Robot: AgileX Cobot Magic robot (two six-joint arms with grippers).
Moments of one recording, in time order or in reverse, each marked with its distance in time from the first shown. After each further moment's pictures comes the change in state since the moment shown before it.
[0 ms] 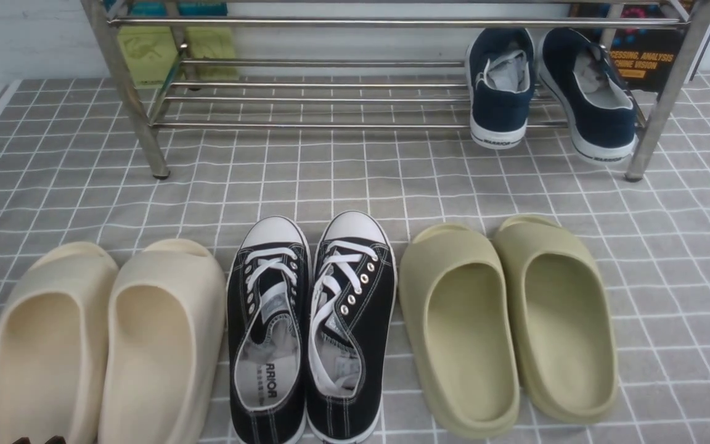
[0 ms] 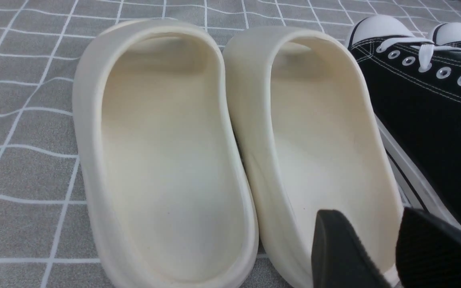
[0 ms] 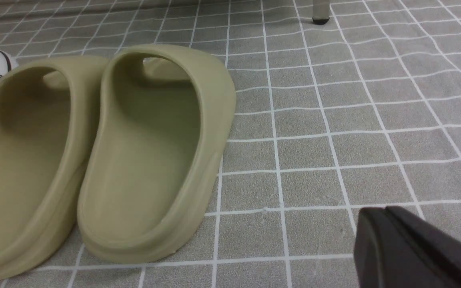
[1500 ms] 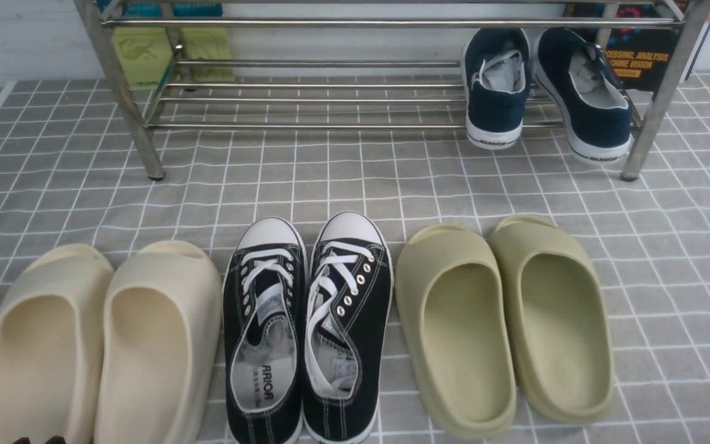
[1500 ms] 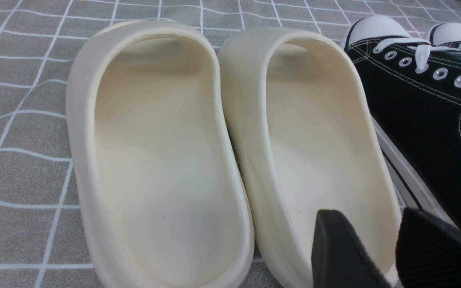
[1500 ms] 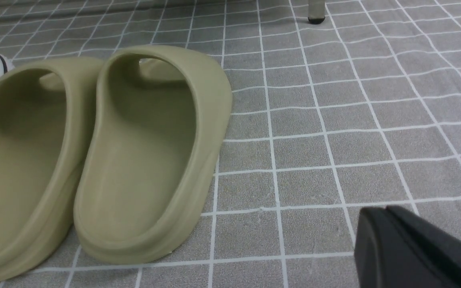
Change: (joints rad) right arm 0.000 0.000 0.000 0.000 0.001 0.007; left arm 0.000 0.000 0.000 0.000 0.000 0.000
